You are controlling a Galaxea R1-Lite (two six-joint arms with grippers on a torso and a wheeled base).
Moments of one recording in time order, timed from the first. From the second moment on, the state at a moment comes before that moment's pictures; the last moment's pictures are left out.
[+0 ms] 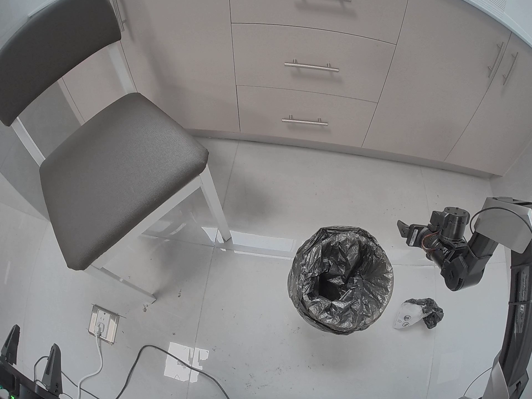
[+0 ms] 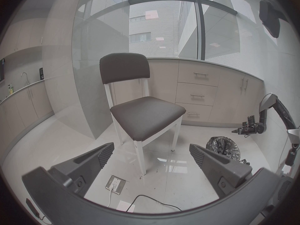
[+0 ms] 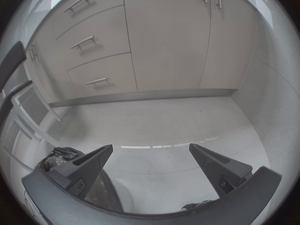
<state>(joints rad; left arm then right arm) 0.00 0.01 -0.02 -0.02 0.03 -0.03 -0.01 2.39 -0.85 -1.31 -0.07 0.13</state>
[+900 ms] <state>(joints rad) 0.00 0.01 -0.02 0.00 0.03 -0.03 -0.07 2.80 -1.84 -0.21 -0.22 0.27</state>
